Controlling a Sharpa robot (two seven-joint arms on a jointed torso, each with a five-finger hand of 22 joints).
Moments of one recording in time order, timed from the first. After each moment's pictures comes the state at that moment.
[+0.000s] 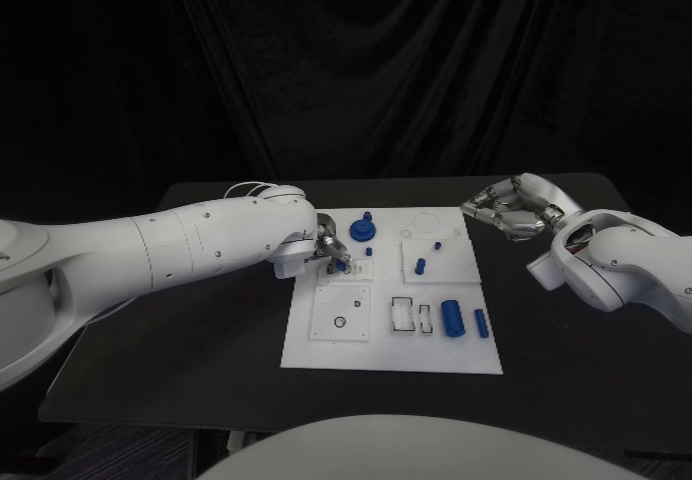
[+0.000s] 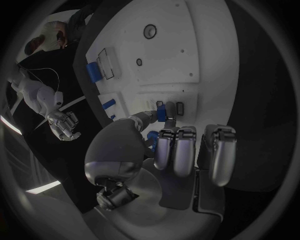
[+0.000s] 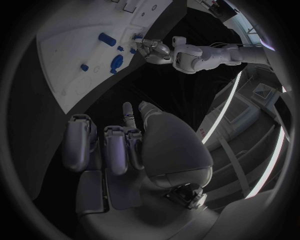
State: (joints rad) left arm 1.26 -0.51 -0.21 1.20 -0.91 0.12 -0.60; left_hand 1.03 -0.01 0.49 0.07 0.46 0.90 0.05 0.47 0.87 1.47 -0.02 1.57 1.31 1.47 -0.06 1.56 1.31 0.01 1.47 0.05 1.57 1.31; right arm 1.30 -0.96 -0.25 1.56 -0.73 -0.45 0.11; right_hand 1.35 0.00 0.16 0.29 0.27 0.93 0.11 0.25 0.25 1.47 0.02 1.57 1.31 1.47 -0.04 1.51 1.31 0.05 1.47 0.06 1.31 1.31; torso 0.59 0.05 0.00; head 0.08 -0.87
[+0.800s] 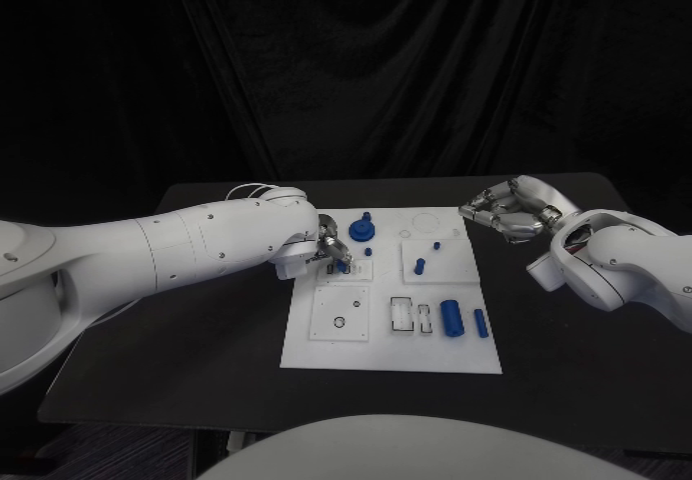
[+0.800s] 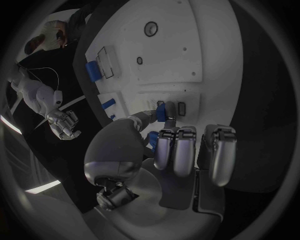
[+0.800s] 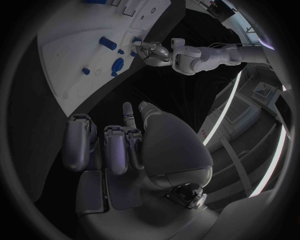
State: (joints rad) left arm 1.25 -0.50 -0.21 1.18 -0.91 0.11 -0.59; left_hand 1.02 -0.02 0.50 0.07 0.44 0.91 0.05 0.46 0.87 1.47 -0.02 1.57 1.31 1.47 -0.06 1.56 1.31 0.01 1.47 0.05 1.57 1.31; right arm 1.30 -0.95 -0.25 1.55 -0.73 -0.42 0.10; right_hand 1.35 0.00 0.16 0.29 0.28 0.93 0.11 0.25 0.25 1.47 0.02 1.57 1.31 1.47 -0.04 1.51 1.31 0.05 1.47 0.06 1.30 1.31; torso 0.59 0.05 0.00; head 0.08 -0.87
